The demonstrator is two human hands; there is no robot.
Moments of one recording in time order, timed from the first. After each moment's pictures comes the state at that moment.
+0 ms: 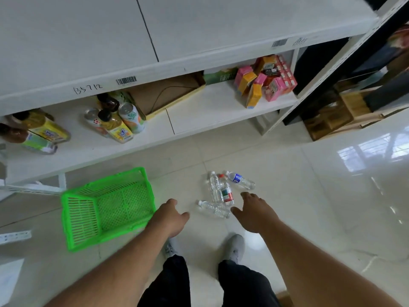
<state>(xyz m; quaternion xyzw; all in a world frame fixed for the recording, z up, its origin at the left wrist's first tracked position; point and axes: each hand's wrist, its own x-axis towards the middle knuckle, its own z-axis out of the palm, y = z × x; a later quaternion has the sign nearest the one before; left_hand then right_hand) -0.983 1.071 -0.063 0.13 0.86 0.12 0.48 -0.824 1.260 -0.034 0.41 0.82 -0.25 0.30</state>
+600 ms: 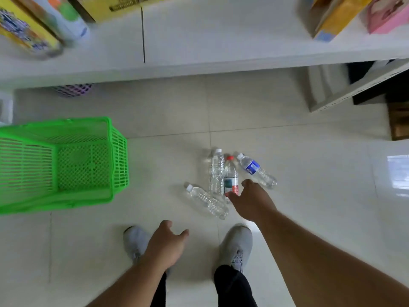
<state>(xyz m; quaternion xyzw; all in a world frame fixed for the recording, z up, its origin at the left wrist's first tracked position) -0.879 1.158 -0.372 -0.16 0.83 0.16 0.51 -0.853 1.393 -0.374 0.40 0.78 -0.32 0.35</state>
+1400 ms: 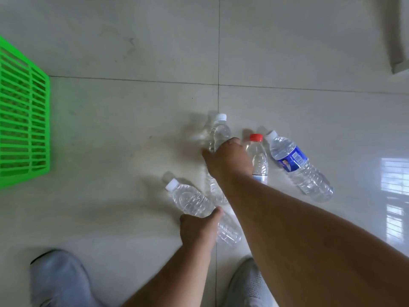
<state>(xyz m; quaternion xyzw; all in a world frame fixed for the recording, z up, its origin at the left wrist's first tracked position) -0.835 1.245 -0.736 -0.43 0.71 0.34 0.45 -0.937 1.360 -0.728 0.43 0.84 -0.21 0.26</state>
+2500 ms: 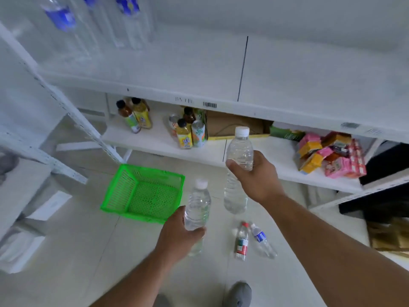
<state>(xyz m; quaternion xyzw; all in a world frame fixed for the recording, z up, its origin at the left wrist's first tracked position) -0.905 1.058 -0.001 -0.04 0.85 0.48 0.21 -0.966 1.296 0.072 0.19 0.89 -0.42 -0.02</state>
